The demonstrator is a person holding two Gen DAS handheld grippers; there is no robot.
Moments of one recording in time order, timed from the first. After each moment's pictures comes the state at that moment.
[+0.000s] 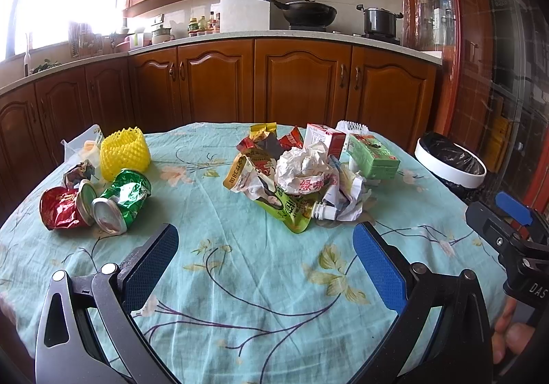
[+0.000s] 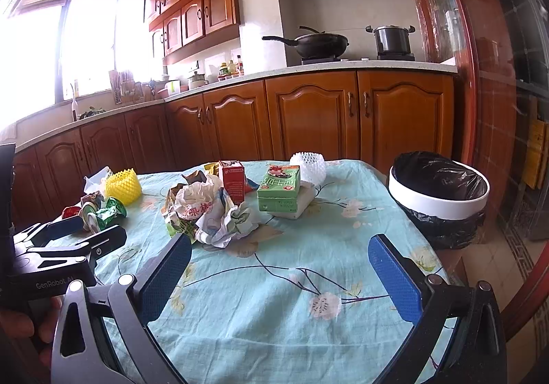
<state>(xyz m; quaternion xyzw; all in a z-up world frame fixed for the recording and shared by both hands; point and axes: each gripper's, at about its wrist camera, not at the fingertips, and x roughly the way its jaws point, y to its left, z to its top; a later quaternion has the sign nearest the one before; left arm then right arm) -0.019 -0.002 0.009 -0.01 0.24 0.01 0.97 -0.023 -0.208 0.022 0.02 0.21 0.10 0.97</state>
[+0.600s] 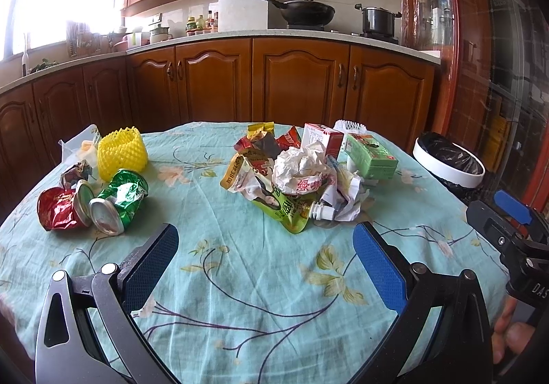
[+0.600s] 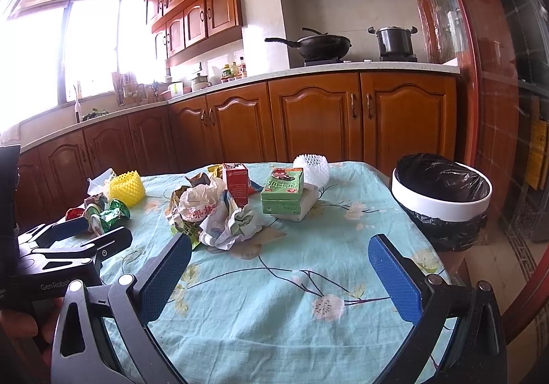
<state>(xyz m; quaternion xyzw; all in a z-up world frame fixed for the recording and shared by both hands) -0.019 -0.004 0.011 -0.01 0.24 0.00 0.97 -0.023 -0.207 0.025 0.02 0.20 0.11 0.97</state>
